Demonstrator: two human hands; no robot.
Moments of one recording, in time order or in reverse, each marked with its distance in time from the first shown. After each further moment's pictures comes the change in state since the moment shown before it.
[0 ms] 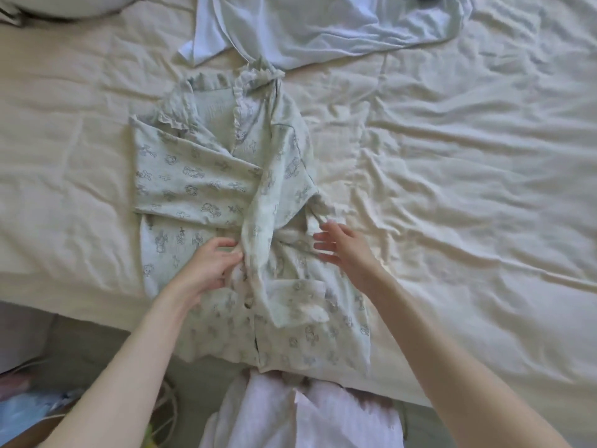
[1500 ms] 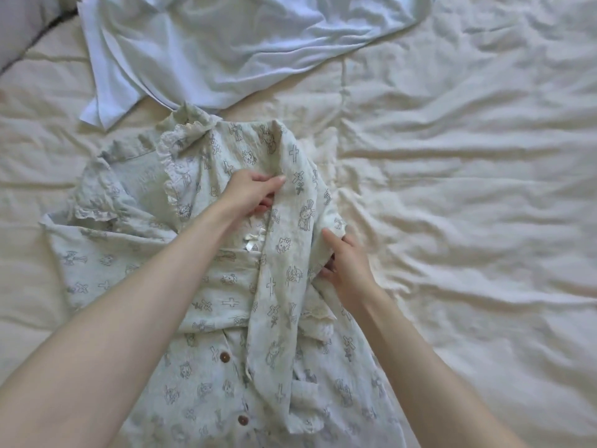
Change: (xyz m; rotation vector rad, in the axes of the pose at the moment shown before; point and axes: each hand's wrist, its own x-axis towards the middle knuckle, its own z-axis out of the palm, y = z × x) left_hand 0.197 0.191 0.096 0.301 -0.153 0.171; right_hand 0.103 -0.056 -0.016 0.571 0.176 0.128
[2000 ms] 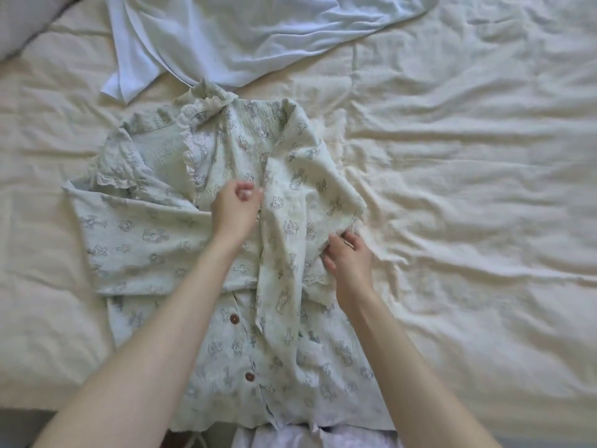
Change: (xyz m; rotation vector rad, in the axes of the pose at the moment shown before) left_hand -0.073 -0.056 0.000 0.079 0.406 0.115; right_hand -0.032 0.041 -0.003 -0.077 0.208 -0.106
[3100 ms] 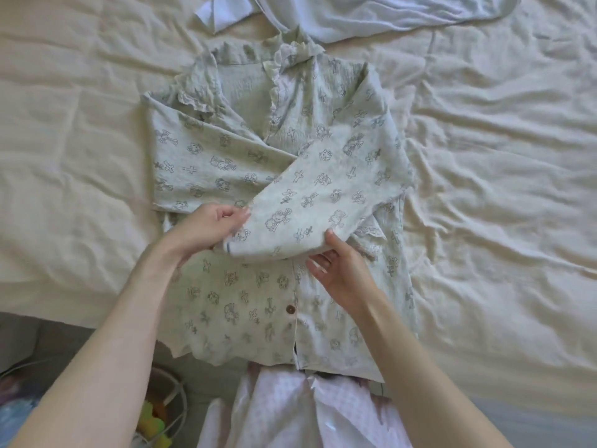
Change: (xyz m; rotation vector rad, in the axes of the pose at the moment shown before) left_hand -0.071 -0.133 -0.144 -0.052 -0.487 -0.073; right_hand -0.068 0.097 0.029 0.022 -0.387 0.124
